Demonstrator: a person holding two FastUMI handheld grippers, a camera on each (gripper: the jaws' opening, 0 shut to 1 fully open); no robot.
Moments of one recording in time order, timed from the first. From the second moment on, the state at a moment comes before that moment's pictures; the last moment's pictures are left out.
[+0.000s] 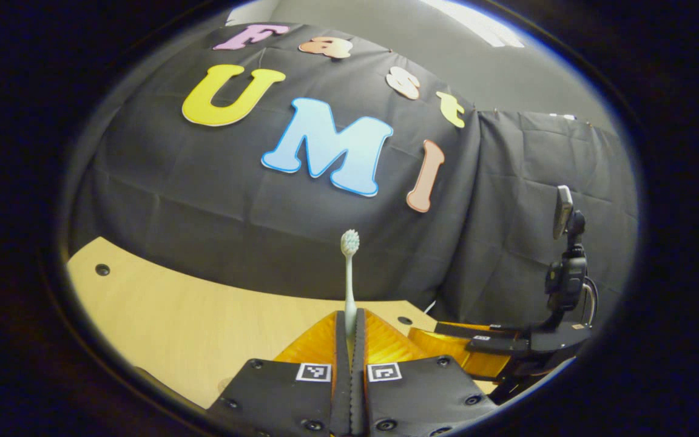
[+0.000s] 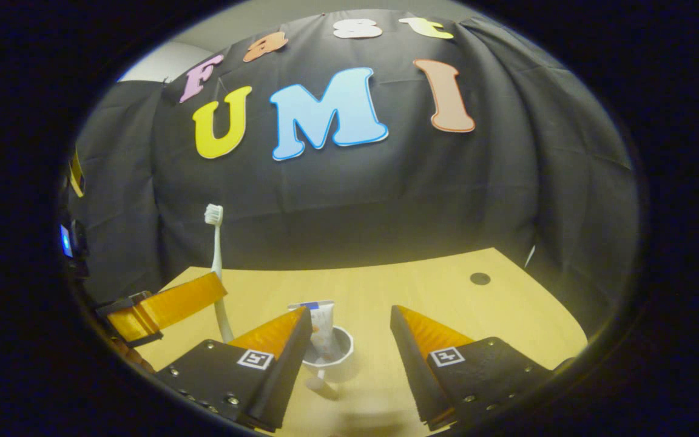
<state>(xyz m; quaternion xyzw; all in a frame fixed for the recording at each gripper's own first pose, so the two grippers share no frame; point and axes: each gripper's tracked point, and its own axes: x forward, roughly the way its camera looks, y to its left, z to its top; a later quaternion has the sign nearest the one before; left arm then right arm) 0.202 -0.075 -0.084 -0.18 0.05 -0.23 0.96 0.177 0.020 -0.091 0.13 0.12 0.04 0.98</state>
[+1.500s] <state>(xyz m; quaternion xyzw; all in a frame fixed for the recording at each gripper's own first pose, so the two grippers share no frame) 0.221 -0.134 -0.134 -0.11 -0.06 -0.23 0.97 0.125 0.006 -0.131 0.15 0.19 0.09 0.97</state>
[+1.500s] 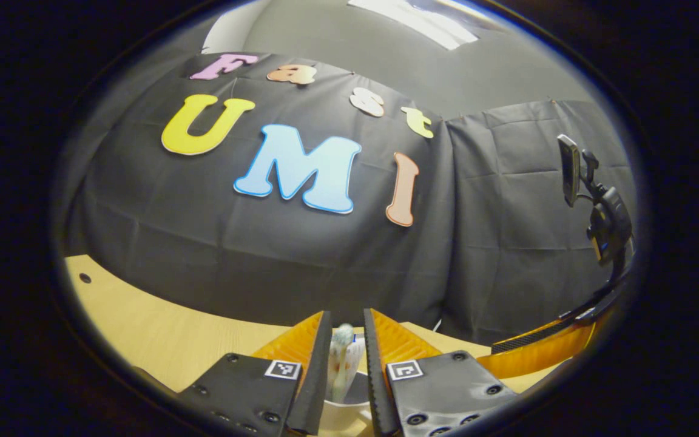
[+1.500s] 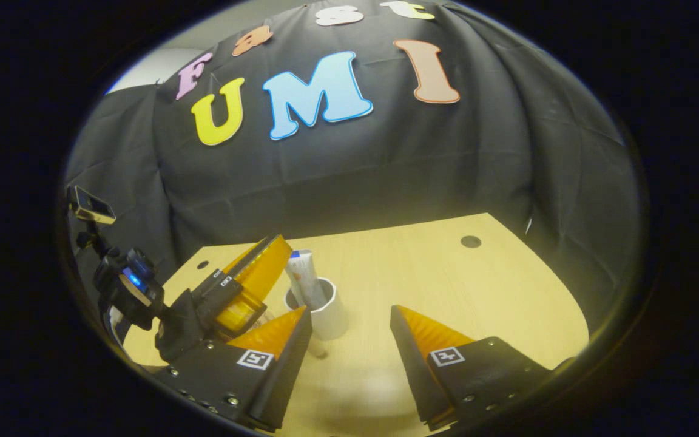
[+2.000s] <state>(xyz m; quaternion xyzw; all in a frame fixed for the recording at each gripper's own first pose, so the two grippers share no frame) 0.192 -0.118 -0.116 -0.08 -0.03 -0.22 0.97 0.125 0.020 -0.128 0.15 0.22 0.08 0.96</state>
